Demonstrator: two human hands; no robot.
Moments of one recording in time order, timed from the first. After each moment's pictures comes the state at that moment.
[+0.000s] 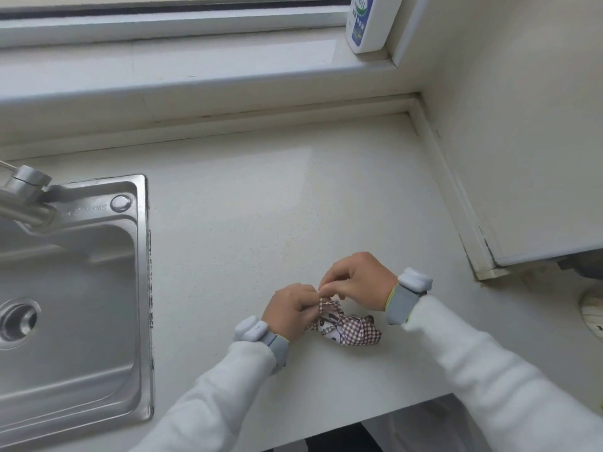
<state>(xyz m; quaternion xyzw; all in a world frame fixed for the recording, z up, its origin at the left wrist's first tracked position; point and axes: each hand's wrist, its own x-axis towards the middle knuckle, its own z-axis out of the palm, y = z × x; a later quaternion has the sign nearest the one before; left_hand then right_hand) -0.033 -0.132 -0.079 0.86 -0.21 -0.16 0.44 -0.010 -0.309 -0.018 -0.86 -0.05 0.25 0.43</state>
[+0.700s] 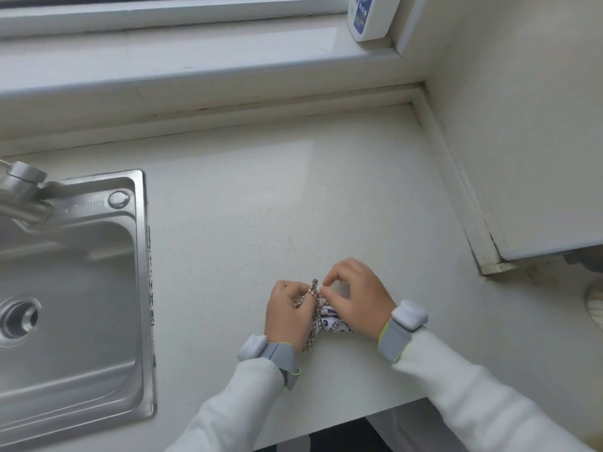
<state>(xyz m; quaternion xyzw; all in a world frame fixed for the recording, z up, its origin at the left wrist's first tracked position) -0.053 -0.140 -0.059 0.83 0.12 -0.18 0.51 -0.051 -0.288 -0.042 -0.93 0.02 0.09 0.36</state>
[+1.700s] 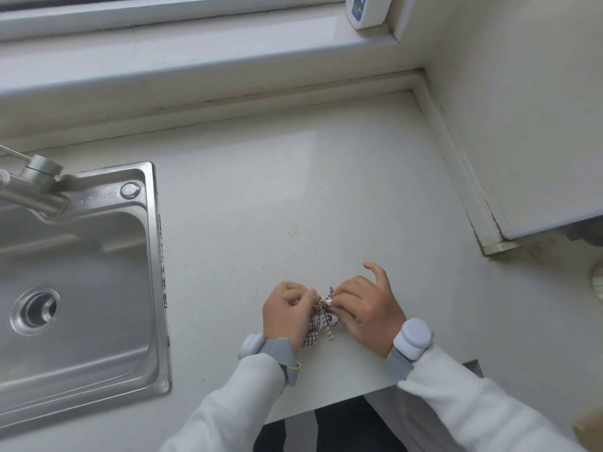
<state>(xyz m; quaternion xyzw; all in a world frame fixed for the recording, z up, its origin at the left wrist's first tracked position) -0.079 -0.124 -0.055 0.78 0.20 -0.19 0.56 -0.106 -0.295 -0.064 -0.96 -0.19 -0.10 0.19</state>
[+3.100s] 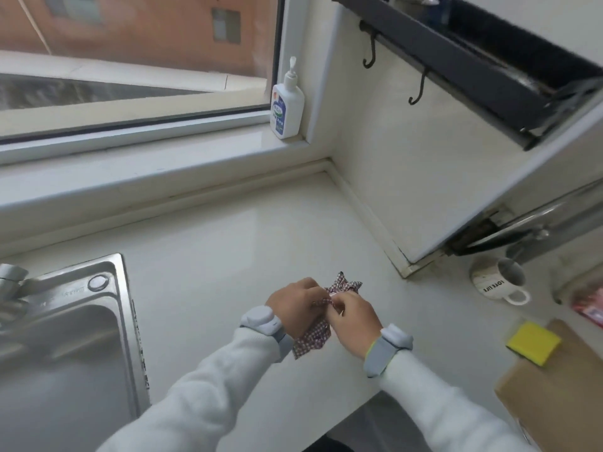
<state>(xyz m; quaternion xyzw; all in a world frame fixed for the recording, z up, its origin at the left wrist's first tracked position) -0.006 -0.155 0.036 0.84 -0.43 -0.13 0.29 -0.098 -0.278 0.054 -0.90 0.27 0.04 0.33</state>
